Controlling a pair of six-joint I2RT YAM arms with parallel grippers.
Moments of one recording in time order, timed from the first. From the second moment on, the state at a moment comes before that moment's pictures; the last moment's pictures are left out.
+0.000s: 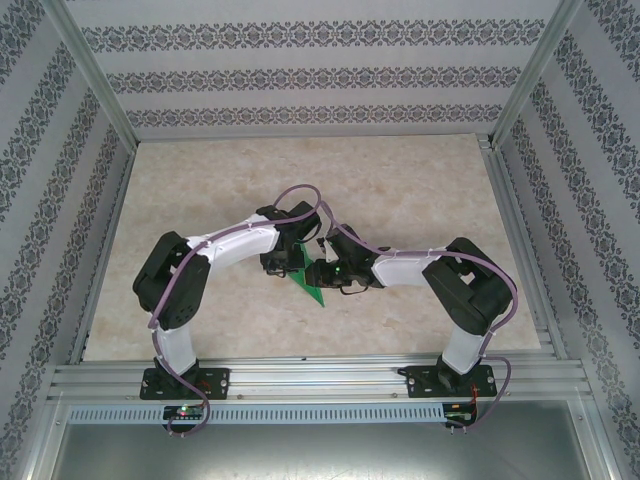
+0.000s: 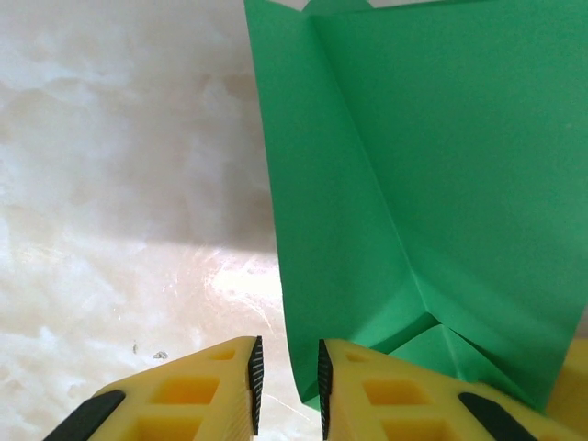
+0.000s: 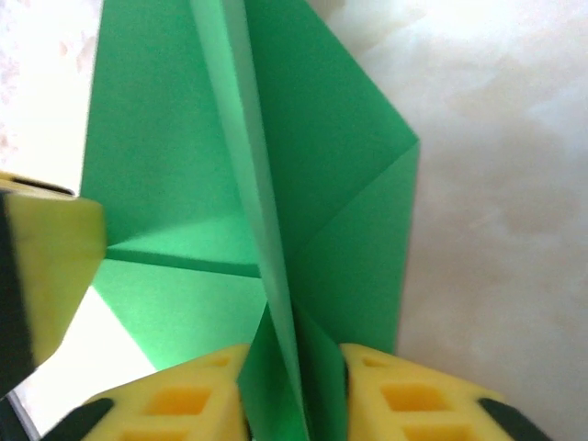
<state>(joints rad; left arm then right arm) -0.67 1.84 1.31 -0.95 -0.10 -0.84 0.73 1.76 0.83 0.02 -0.39 0.69</state>
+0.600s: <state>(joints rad) -0.64 1.50 1.13 -0.81 -0.21 -0.90 0.74 1.59 0.93 -0.28 -0.03 0.64</state>
